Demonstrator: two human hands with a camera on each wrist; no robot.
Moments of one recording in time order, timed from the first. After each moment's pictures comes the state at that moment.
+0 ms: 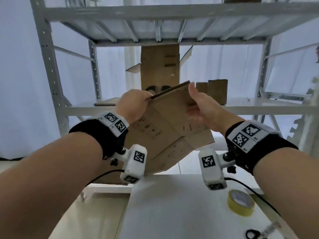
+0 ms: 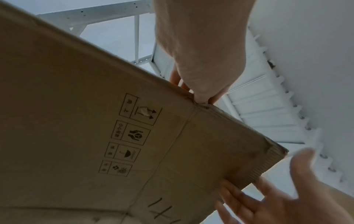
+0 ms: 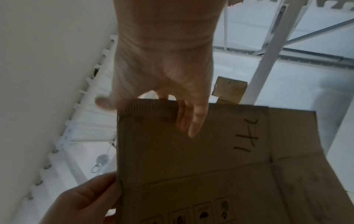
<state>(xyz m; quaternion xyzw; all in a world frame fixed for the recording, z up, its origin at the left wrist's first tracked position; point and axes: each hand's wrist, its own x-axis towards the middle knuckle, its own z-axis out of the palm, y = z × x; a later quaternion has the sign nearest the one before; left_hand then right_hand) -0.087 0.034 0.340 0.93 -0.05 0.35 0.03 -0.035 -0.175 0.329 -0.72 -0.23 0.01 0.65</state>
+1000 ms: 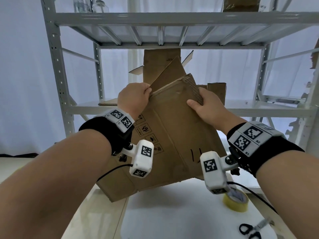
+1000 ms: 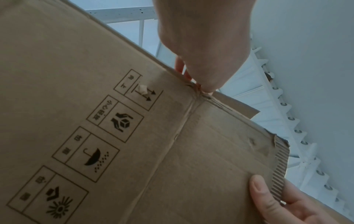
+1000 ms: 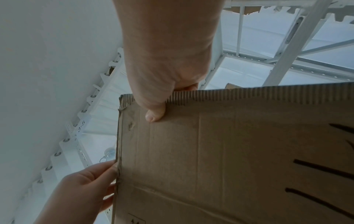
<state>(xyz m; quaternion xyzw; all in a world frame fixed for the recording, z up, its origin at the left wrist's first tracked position) -0.106 0.025 0.349 0.87 0.01 0.48 0.07 -0.062 -0.190 0.333 -0.81 -0.31 -0.23 0.43</state>
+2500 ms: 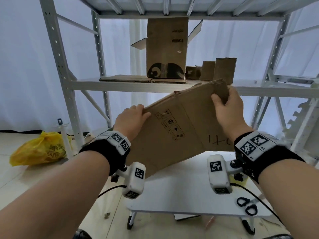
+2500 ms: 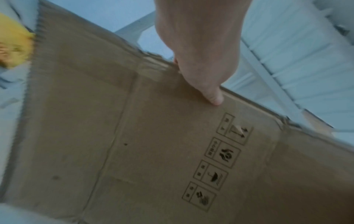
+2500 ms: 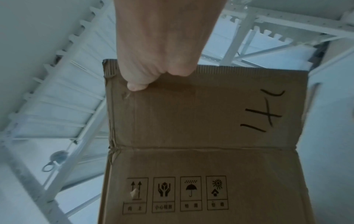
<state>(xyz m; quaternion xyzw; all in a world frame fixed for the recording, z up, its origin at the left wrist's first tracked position) -0.109 0.052 0.212 0.95 0.07 0.29 0.07 -0.045 -0.211 0.247 -0.74 -0.21 -0.32 0.55</state>
